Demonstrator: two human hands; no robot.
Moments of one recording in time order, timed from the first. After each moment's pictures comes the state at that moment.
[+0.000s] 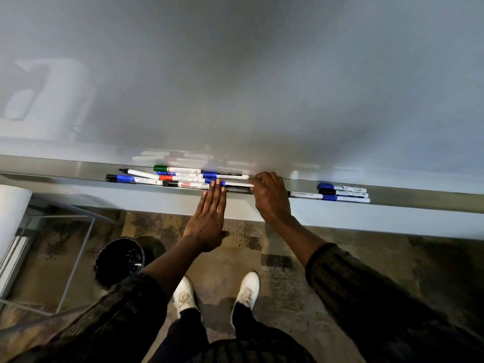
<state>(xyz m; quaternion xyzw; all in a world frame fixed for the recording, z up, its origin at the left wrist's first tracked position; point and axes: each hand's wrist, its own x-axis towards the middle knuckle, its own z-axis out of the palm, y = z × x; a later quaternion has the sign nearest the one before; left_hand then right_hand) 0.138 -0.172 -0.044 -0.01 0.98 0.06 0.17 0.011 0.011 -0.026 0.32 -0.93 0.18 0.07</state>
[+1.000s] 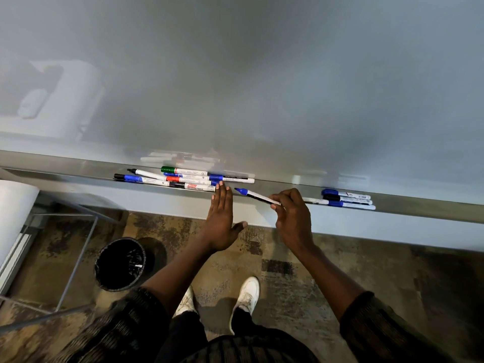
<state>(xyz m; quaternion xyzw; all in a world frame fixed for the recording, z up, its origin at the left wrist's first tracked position) 0.137 -0.153 -0.020 -0.08 0.95 0.30 0.10 0.056 0.049 0.020 0.21 -0.91 0.36 0.04</state>
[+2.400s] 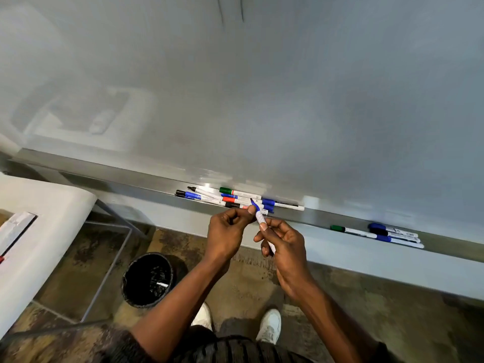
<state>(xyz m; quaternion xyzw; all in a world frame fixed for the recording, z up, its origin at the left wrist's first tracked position) 0.206 -0.239 0.103 -0.28 0.62 0.72 -0.11 0.165 -0.101 0.114 -0.01 -0.66 0.71 -0.25</state>
